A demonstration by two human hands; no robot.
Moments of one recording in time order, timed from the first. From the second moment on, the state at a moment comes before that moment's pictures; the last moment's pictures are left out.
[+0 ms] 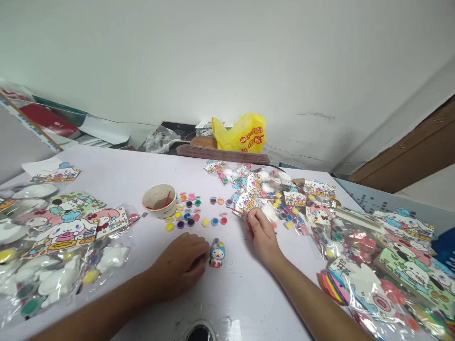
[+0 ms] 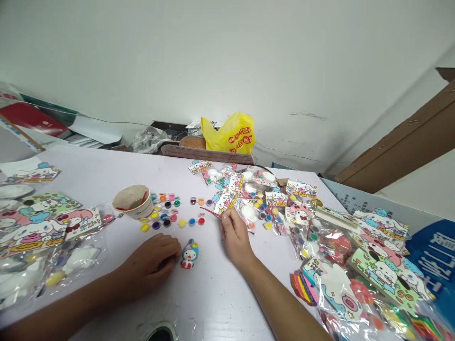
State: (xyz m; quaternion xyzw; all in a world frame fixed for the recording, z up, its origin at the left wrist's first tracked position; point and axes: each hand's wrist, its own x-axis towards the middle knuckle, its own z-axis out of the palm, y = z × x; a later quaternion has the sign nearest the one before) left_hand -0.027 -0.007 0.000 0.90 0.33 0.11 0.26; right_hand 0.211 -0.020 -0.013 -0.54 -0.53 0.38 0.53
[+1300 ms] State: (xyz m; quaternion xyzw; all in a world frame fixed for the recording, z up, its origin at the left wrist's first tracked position) left_hand -0.026 -0.008 -0.001 0.90 0.33 0.12 0.28; right_hand 0.205 0.021 -0.008 -0.58 -0.59 0.27 0.49
